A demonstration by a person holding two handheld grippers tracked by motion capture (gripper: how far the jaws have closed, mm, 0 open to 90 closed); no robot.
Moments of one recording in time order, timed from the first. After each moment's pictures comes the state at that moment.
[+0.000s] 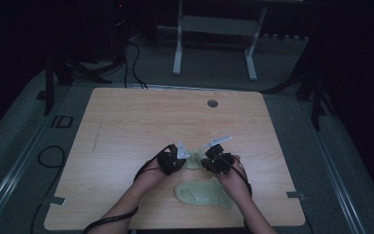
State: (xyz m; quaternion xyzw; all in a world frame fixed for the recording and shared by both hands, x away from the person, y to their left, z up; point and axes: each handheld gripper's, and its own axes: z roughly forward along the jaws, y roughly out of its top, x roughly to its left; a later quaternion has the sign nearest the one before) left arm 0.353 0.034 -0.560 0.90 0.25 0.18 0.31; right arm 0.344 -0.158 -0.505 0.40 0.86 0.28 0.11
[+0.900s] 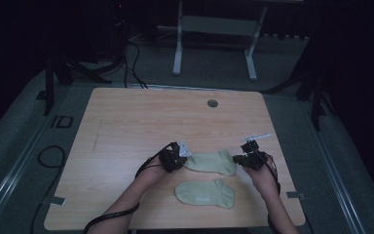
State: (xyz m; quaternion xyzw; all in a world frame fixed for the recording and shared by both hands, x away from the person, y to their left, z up) left arm 0.363 0.029 -0.557 0.91 0.23 0.18 0.29; right arm 0.368 -0.259 -0.520 0.51 0.81 0.27 0.11
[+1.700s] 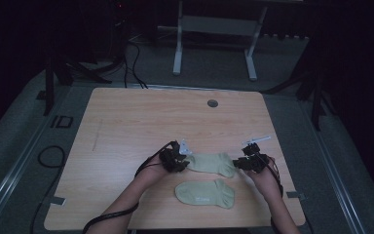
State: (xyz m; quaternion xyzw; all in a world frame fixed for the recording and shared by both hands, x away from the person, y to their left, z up) left arm 0.359 0.029 -0.550 0.91 0.24 0.15 0.29; right arm 0.365 -0.265 -0.527 0.50 0.82 0.26 0.10
